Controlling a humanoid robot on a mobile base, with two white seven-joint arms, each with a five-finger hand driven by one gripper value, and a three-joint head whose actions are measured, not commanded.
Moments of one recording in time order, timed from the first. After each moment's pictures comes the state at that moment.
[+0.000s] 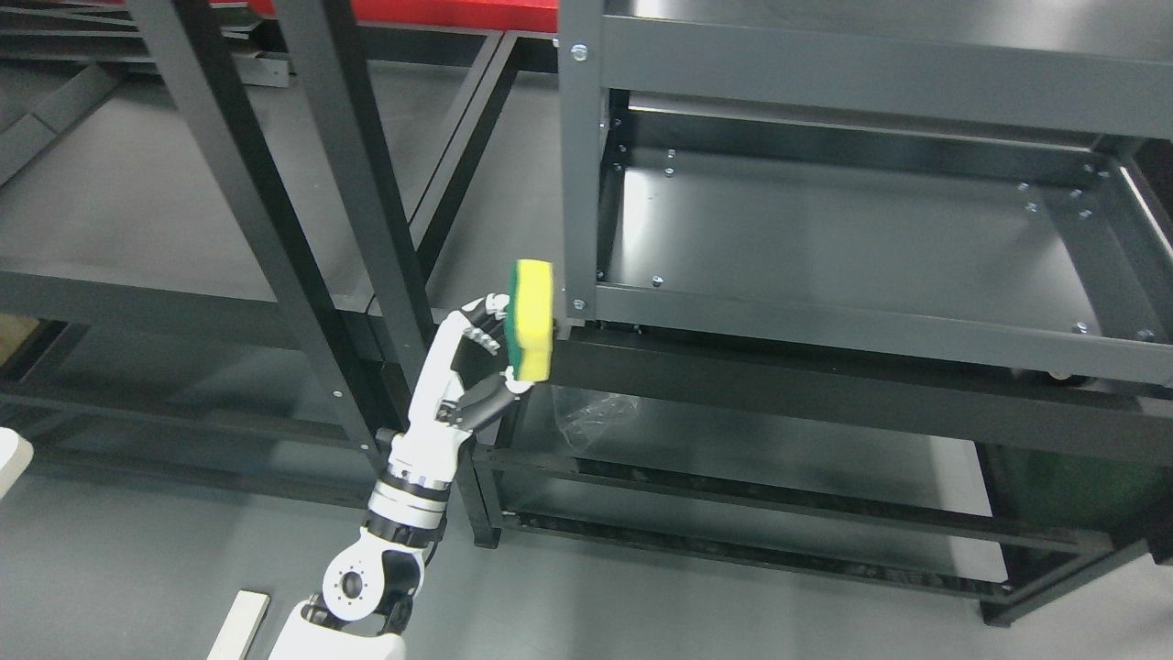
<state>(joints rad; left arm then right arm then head) -0.27 0.00 -0.27 -1.47 0.23 -0.47 -0.21 -0.07 0.00 -0.21 0.00 -0.11 0.08 -0.04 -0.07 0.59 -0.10</state>
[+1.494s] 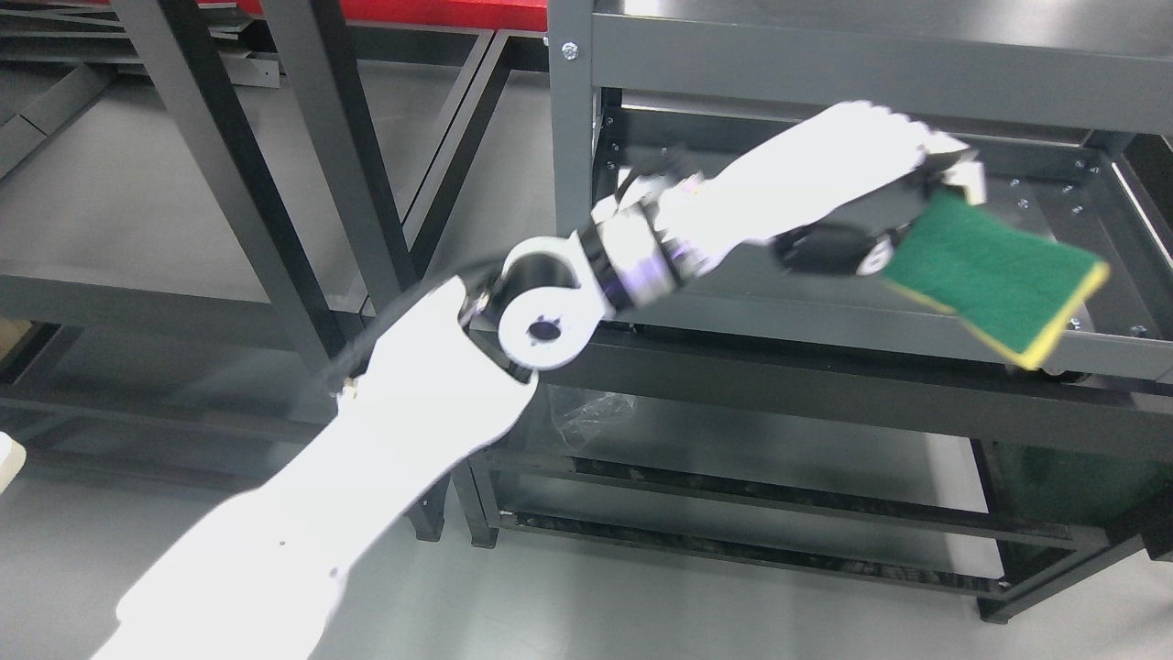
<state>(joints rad) -1.15 0.00 -0.78 -1.40 -0.34 -0.35 -0.22 -0.07 0.00 -0.21 0.00 -0.11 0.08 -0.04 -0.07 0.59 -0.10</state>
